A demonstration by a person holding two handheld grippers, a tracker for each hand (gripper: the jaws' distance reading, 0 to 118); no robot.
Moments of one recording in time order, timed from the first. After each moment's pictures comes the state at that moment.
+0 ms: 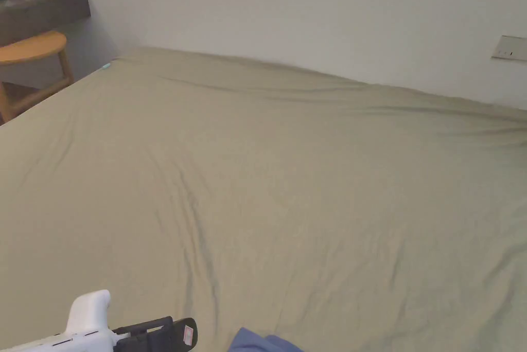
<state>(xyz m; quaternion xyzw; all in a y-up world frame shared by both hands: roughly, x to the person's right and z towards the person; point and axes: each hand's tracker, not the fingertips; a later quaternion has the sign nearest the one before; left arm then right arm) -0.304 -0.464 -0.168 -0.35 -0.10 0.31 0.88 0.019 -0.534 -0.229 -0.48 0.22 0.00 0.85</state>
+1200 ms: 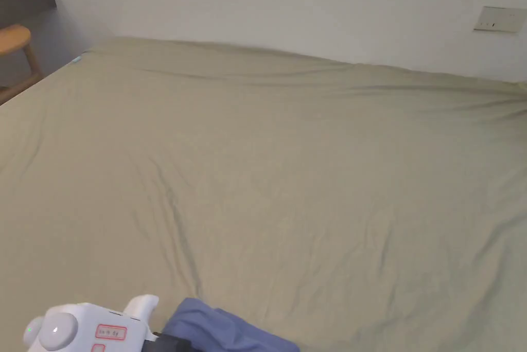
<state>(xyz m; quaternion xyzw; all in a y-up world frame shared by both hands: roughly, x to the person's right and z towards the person) -0.336 -0.521 -0.272 -0.54 -0.23 0.24 0.77 0.073 -0.488 -0.232 -0.42 0.21 -0.11 0.87</state>
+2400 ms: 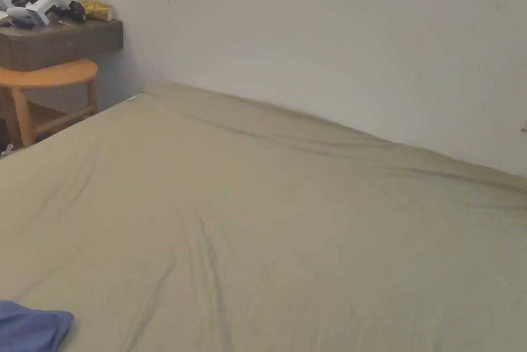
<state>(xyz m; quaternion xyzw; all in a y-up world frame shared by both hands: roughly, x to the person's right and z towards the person) -0.653 -0.377 -0.162 -0.37 0.29 0.16 0.87 0.068 -0.410 -0.257 -0.33 0.17 0.00 0.93</state>
